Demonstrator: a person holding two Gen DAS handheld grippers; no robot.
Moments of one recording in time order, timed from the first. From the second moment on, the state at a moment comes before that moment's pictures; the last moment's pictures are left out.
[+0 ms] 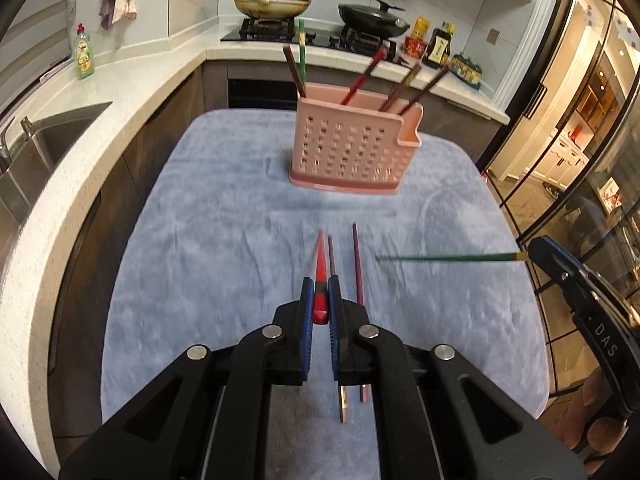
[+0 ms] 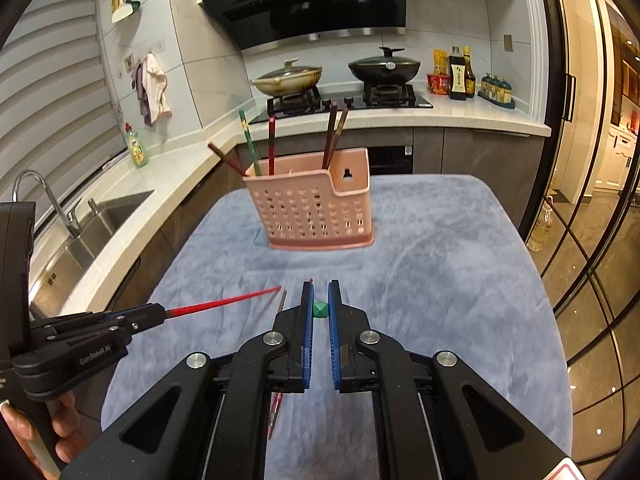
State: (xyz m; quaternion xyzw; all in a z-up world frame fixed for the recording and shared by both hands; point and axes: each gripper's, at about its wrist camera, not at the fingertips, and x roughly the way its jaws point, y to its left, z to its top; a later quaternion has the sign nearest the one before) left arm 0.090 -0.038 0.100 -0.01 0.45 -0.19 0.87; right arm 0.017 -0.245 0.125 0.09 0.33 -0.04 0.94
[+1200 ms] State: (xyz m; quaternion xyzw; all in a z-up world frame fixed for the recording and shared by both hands) left arm 0.244 -0.082 0.288 -0.04 0.23 -0.15 0.96; right arm 0.198 -0.269 0.273 0.11 0.20 -0.04 0.97
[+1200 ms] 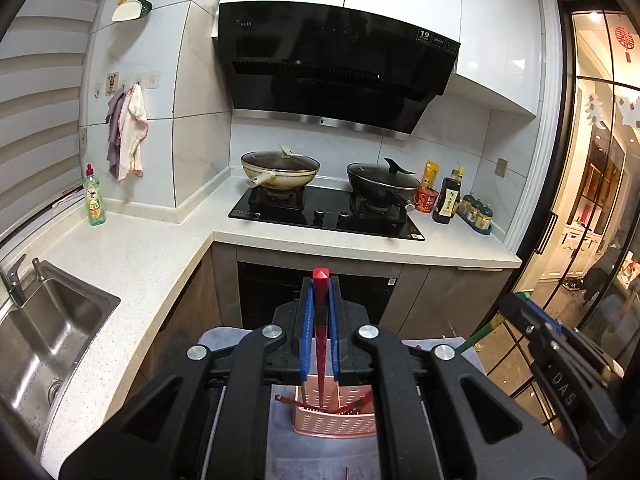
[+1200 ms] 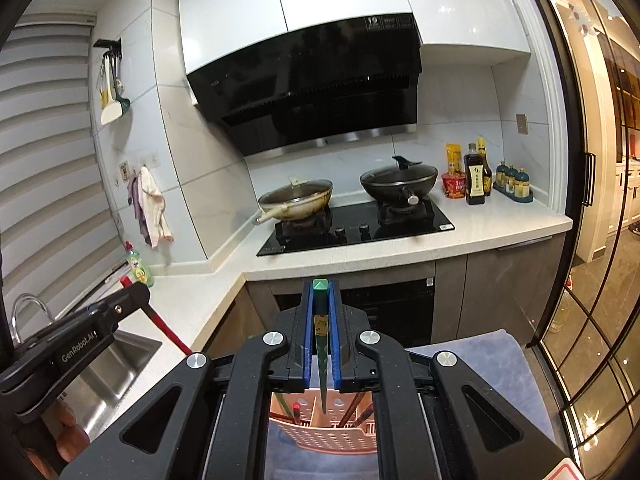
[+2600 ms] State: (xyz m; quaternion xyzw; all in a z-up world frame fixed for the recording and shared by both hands) left arm 0.225 -0.096 0.222 0.01 0.26 -0.12 0.96; right arm 0.157 -0.253 0.227 0.07 0.24 -0.03 0.97
